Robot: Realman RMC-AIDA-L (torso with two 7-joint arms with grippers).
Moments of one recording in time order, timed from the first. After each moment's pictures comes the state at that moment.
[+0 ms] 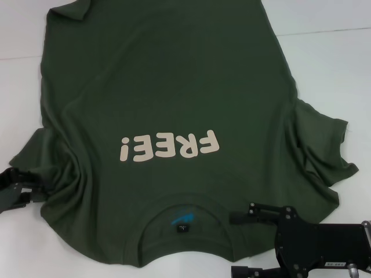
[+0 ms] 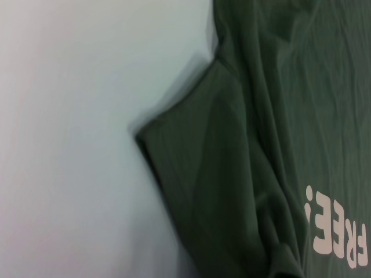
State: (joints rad) left arm -0.54 -1.97 -2.60 -0.63 -0.72 1.48 -2.59; right arm 0.31 2.09 -0.72 -0.41 -1.99 -1.83 0.83
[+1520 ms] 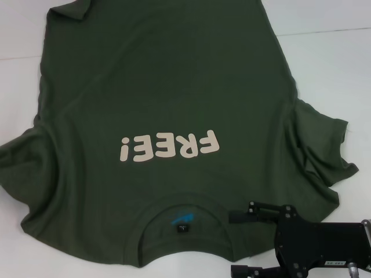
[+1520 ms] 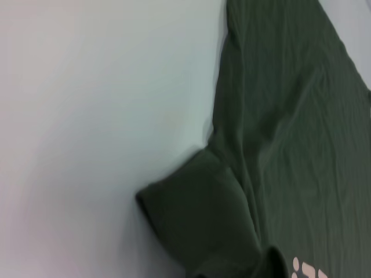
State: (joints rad) left arm -0.49 -1.92 -2.73 -0.80 -0.73 1.57 -2.62; right arm 0.32 2.09 -0.72 -0.41 -1.99 -1.84 0.83
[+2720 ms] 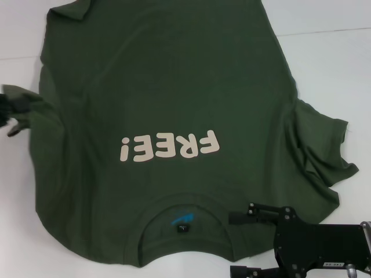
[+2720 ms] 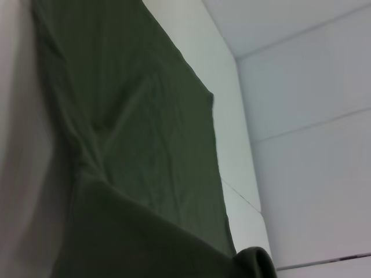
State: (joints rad) left arm -0.56 -1.95 -2.73 -0.83 -0.96 1.71 -2.60; right arm 0.31 2.09 -0.72 -0.41 -1.99 -1.82 0.82
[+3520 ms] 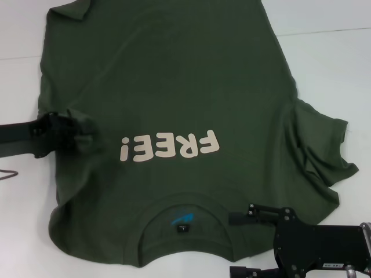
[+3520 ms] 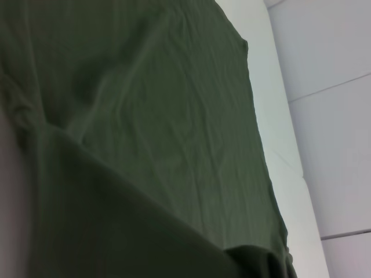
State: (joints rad) left arm -0.61 -2.04 -2.54 -0.67 -0.97 1.44 -2.50; right arm 0.31 2.09 -0.72 -0.40 -1.99 -1.82 0.82
